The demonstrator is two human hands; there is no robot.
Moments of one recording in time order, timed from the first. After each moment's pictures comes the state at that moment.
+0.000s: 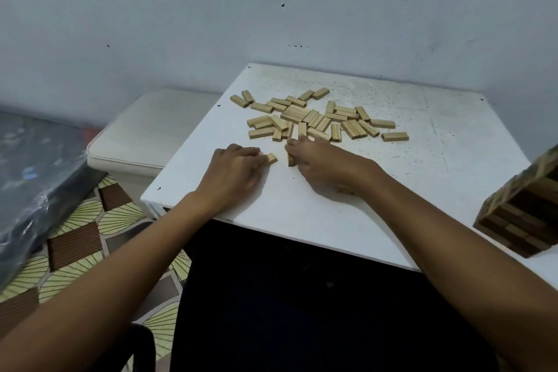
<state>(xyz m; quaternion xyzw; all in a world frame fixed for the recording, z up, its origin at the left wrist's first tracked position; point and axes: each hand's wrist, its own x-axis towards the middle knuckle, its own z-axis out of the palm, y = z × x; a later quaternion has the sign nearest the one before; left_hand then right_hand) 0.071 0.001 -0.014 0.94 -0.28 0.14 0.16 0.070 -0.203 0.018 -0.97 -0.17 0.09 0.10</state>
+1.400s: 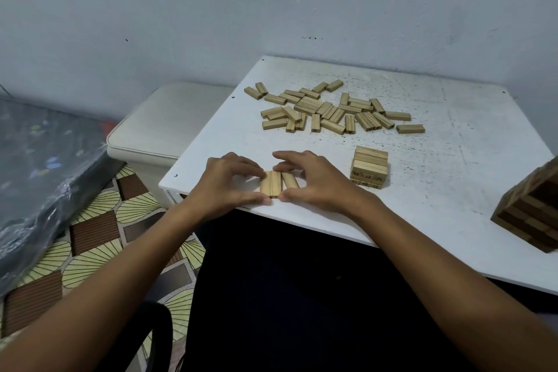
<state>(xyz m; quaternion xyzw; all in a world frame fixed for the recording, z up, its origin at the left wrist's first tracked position) 0.045 0.045 -0.013 0.89 -0.28 0.02 0.35 0.015 -0.171 0.001 -0.89 -0.16 0.07 0.42</state>
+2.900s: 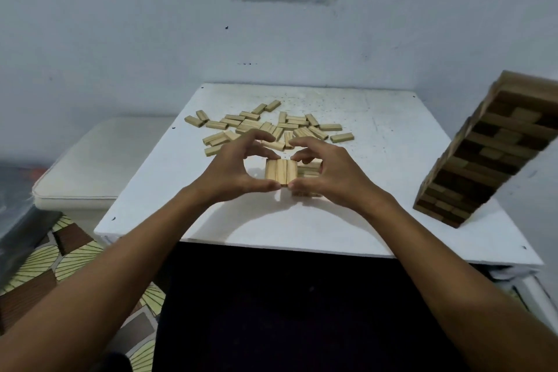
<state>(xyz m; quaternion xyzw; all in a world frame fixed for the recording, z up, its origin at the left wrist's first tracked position) 0.069 -0.062 0.031 0.82 -0.38 -0.03 0.43 -0.020 -0.262 0.038 -0.89 -0.03 -0.08 0.45</state>
